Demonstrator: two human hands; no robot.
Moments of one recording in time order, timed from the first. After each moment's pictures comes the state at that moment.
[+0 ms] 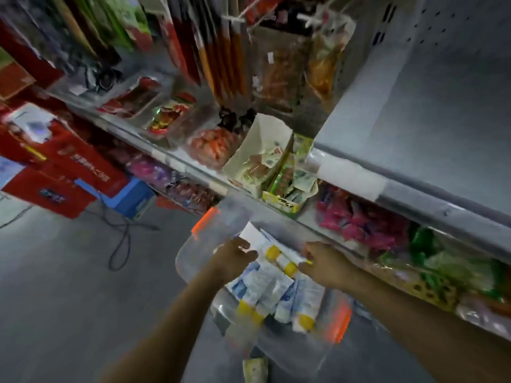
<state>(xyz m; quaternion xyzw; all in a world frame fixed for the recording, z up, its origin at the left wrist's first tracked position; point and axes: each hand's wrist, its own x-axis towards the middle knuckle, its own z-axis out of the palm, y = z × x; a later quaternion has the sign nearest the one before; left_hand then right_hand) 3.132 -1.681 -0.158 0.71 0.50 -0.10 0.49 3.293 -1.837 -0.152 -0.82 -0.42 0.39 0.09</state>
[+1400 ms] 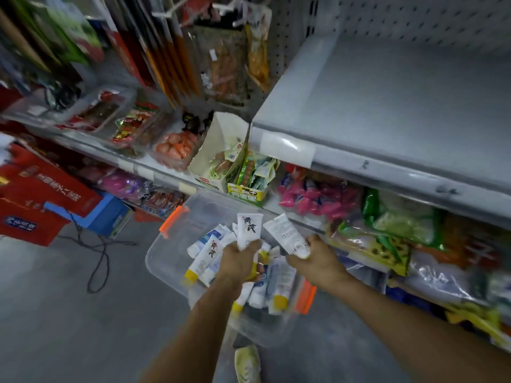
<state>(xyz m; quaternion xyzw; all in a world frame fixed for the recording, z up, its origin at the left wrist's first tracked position) 3.163 -1.787 -0.148 0.50 0.54 0.03 0.68 3.273 -1.917 -0.156 -0.88 -0.19 0.35 0.28</state>
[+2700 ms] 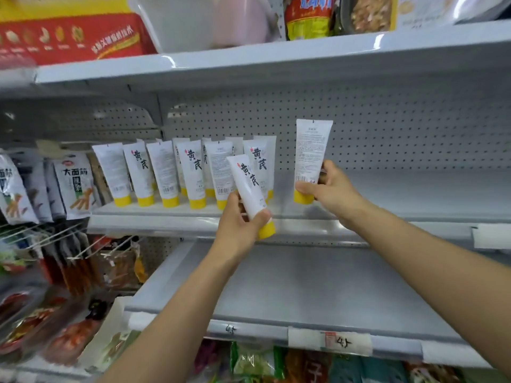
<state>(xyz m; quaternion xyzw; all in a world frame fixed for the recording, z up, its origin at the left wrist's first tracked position) 3.334 -2.054 0.268 0.75 0.05 0.30 0.59 3.439 -2.211 0.315 -0.72 -0.27 -0.03 0.64</state>
